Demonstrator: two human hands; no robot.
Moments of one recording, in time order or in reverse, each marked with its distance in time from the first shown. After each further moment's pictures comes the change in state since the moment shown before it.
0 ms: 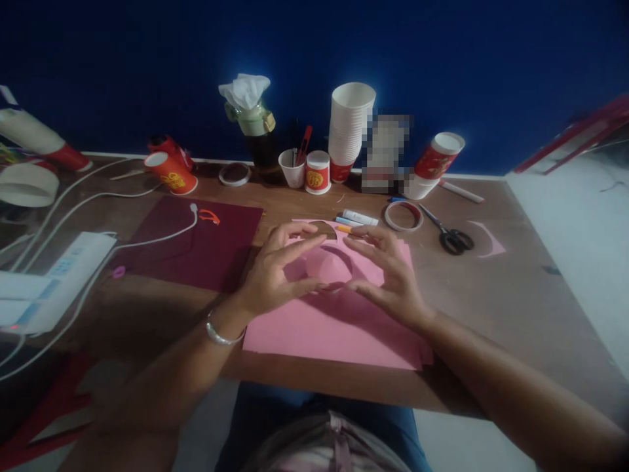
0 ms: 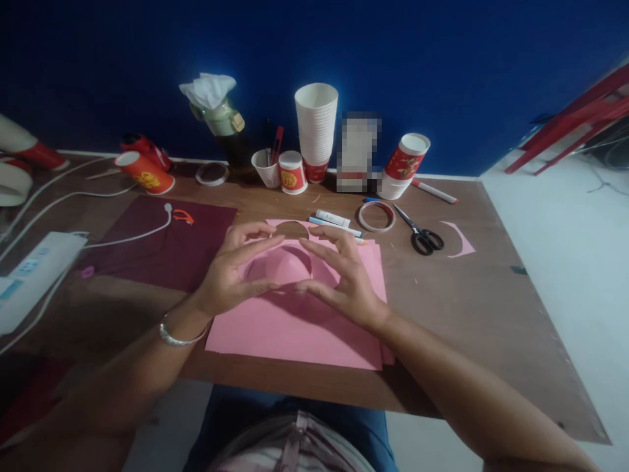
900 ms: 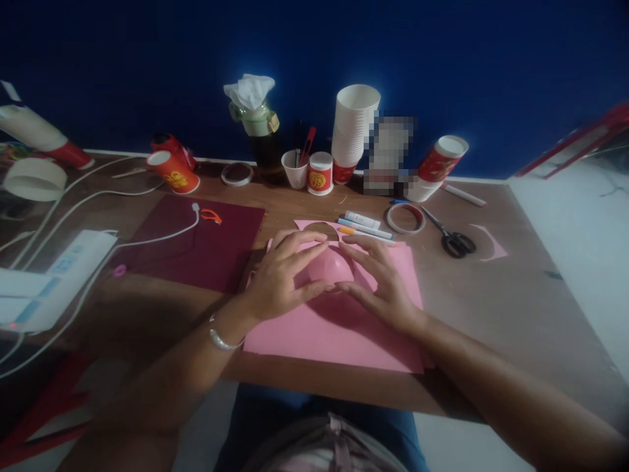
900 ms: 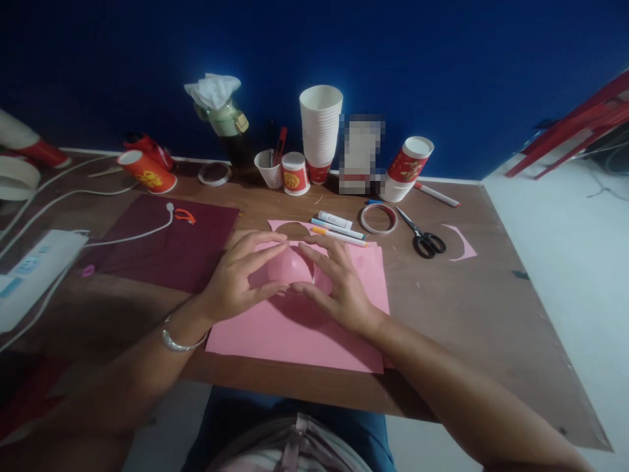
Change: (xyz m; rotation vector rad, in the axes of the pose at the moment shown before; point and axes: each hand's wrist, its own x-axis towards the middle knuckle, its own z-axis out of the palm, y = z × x) left_hand -0.001 0.011 0.003 0.242 -0.064 0.053; right_hand -0.004 -0.003 0.011 -0.145 -0.100 -0.024
